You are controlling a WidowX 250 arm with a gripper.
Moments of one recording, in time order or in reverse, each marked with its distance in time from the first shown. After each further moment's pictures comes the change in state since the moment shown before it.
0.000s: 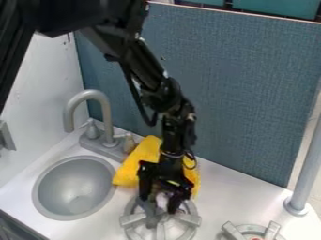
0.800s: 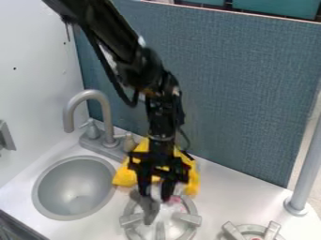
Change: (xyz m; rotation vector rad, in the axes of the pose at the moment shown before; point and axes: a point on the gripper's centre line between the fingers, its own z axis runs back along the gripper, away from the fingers) arm -0.033 -0.001 0.051 -0.107 -0.048 0.137
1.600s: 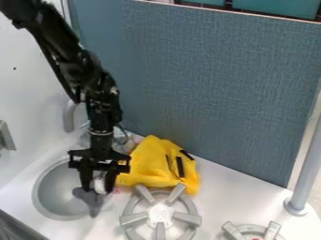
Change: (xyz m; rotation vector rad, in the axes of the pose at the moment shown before) arm 0.002 0.106 -0.030 0.052 0.073 0.296
